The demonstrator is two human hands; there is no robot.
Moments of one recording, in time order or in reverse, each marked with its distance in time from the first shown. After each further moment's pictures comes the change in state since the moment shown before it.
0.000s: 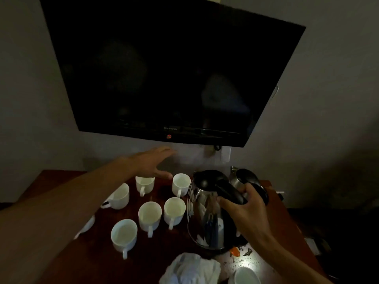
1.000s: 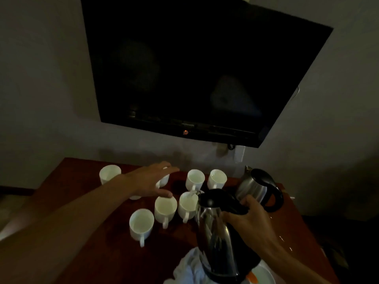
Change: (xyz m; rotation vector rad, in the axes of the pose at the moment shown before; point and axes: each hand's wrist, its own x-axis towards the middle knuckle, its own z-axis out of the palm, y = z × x) left_hand -0.080 -0.013 0.042 -0.054 0.016 -0.027; right_hand -0.022 0.010 0.033 -0.216 -0.172 0.157
